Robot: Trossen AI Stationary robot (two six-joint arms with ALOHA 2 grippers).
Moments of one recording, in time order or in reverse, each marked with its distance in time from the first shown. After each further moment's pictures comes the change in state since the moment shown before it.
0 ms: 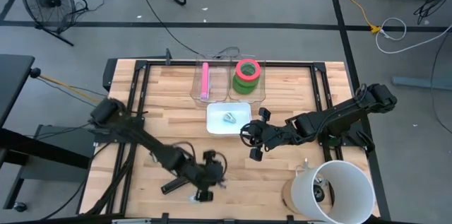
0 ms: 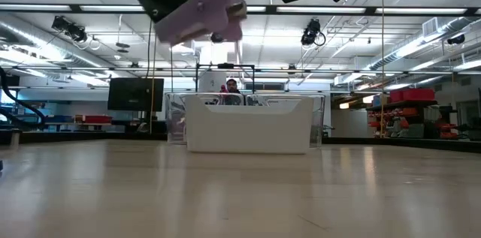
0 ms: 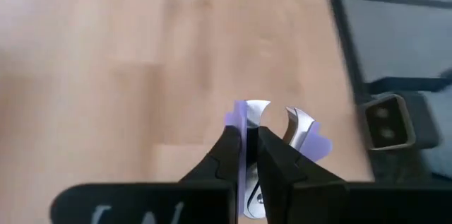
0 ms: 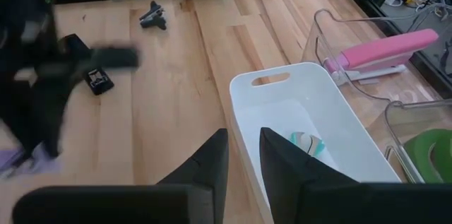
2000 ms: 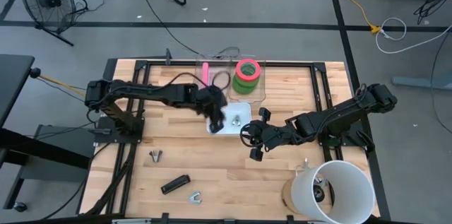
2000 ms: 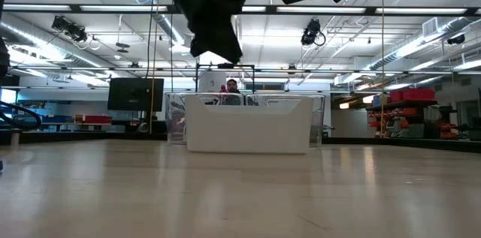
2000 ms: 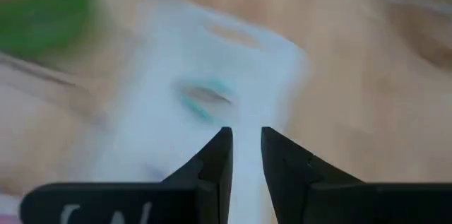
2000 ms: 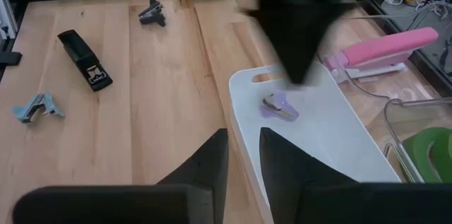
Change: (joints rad) left arm 0.641 -0.200 0.000 -0.245 0.308 0.202; right arm 0.000 0.000 0.000 -0.009 -0.001 -0.003
